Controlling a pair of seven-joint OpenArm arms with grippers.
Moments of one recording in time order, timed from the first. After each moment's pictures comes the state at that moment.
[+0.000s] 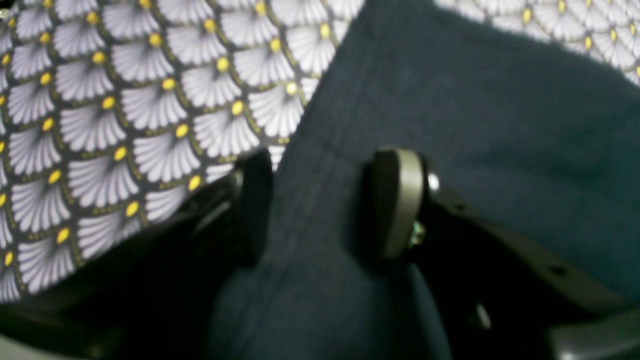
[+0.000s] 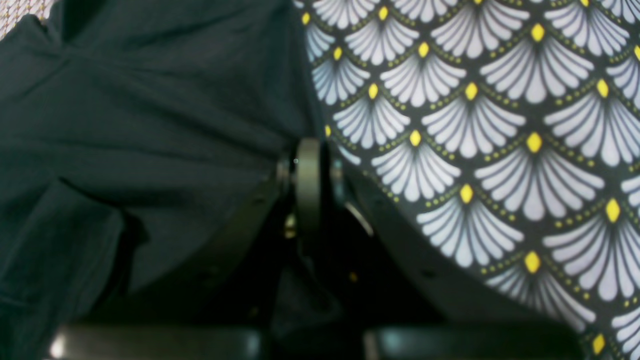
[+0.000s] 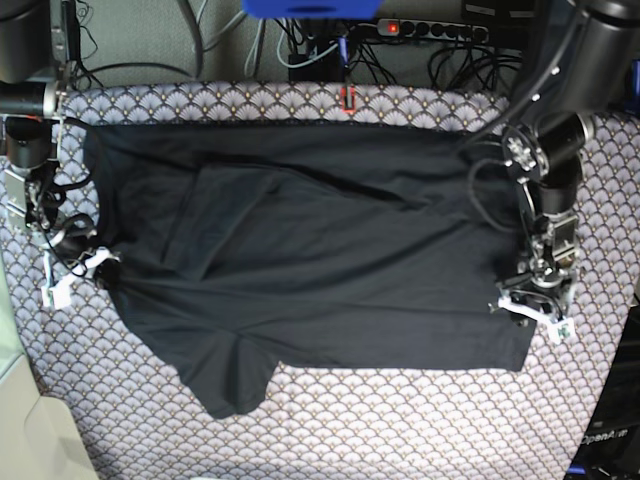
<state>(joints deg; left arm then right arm) -36.4 -13.4 -31.2 19.8 11.9 -8.5 -0.7 24.5 27.5 3.0 27.2 25.4 39.9 -8.5</state>
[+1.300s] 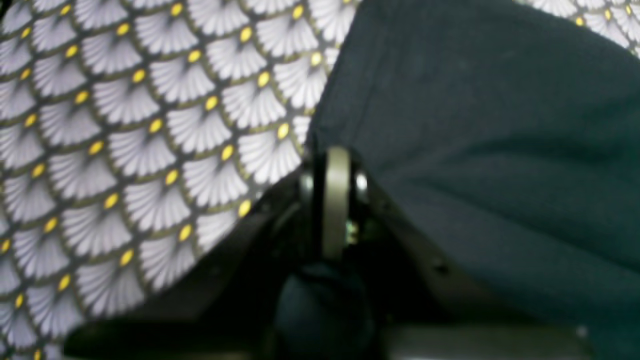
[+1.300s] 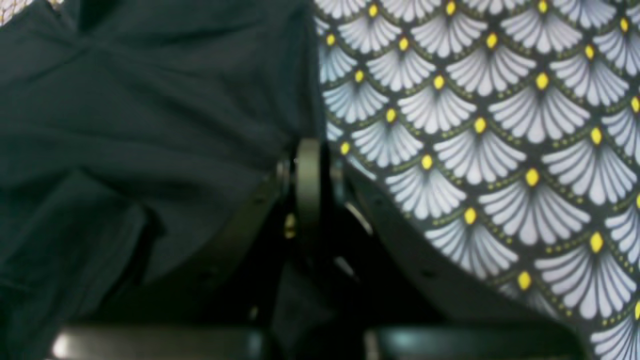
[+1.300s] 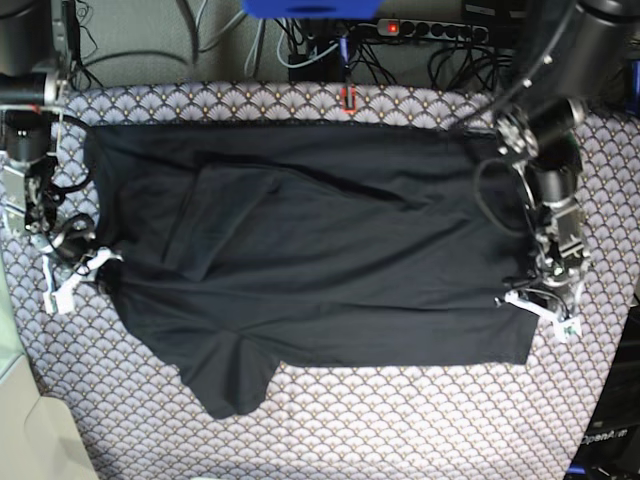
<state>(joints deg) -30.9 -11.0 -31.3 35.7 11.4 -9.1 14.7 21.0 27.8 2.9 36.7 24.2 39.6 -10.0</state>
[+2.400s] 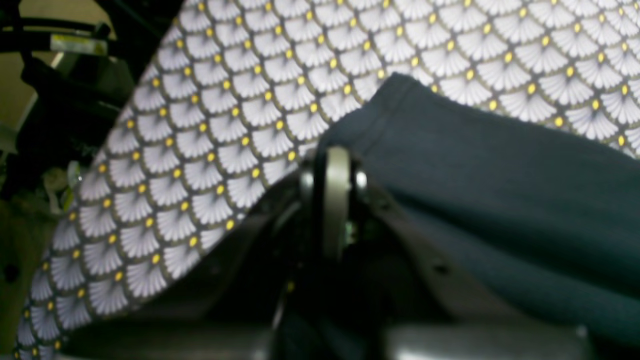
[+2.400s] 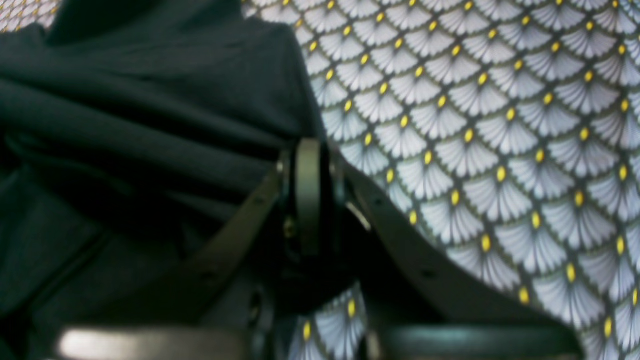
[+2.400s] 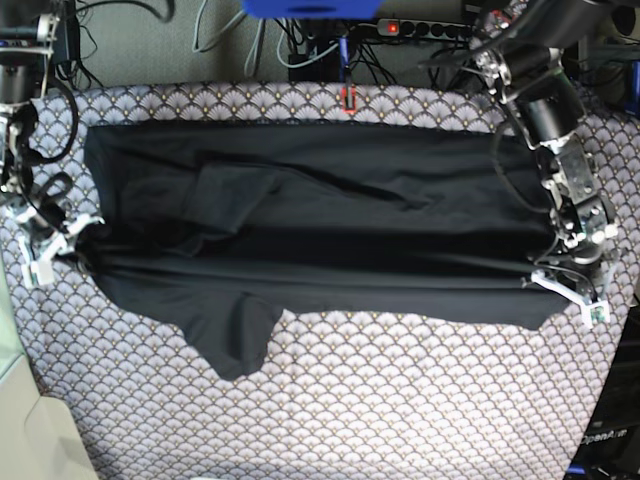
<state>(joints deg) -16.7 -9.1 -31.3 66.9 10.6 -10.7 24.8 3.7 31.3 11.7 60.1 25.0 40.7 -14.1</state>
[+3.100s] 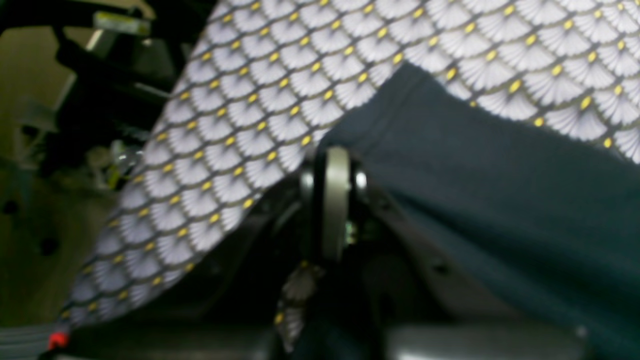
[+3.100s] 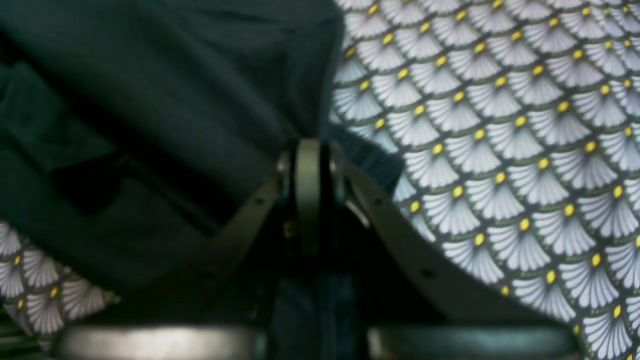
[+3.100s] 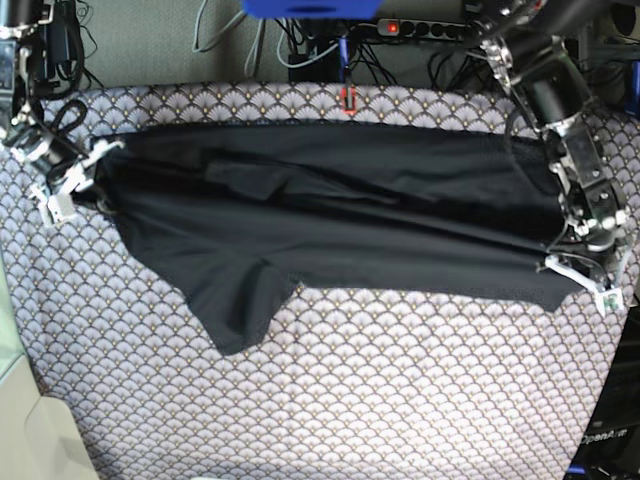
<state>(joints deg) -12.6 -9.8 -31.3 75.3 11.0 -10.2 31.6 -16.5 29.8 13.8 82.1 24.3 40.0 -14.8</state>
